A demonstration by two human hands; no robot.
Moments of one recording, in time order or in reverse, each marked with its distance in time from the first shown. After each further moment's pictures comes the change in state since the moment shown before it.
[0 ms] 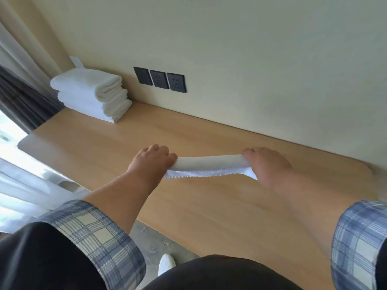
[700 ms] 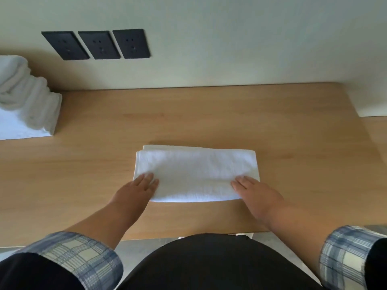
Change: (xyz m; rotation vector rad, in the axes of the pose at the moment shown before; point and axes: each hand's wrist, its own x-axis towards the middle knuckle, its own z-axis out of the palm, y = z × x) left_hand 0.045 -0.134 0.236 0.004 -0.336 0.577; right_hand -0.016 -0.215 0.124 0.294 -0.403 0.296
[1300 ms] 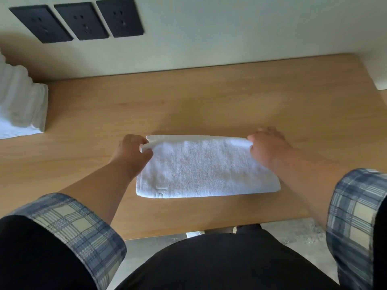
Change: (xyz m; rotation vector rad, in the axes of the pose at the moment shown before) left_hand 0.075 -0.065 -0.037 -0.899 0.327 -0.359; right_hand 0.085 0.025 -0.064 0.108 0.047 0.387
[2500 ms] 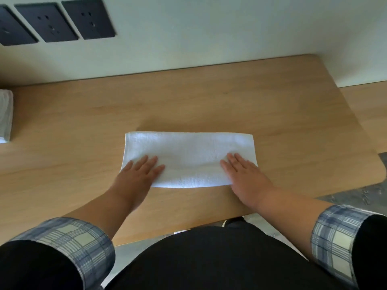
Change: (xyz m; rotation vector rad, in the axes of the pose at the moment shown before) left_hand -0.050 0.002 0.061 0.787 -0.234 0.575; right_hand -0.085 -0.003 0.086 0.006 0.024 -0.225
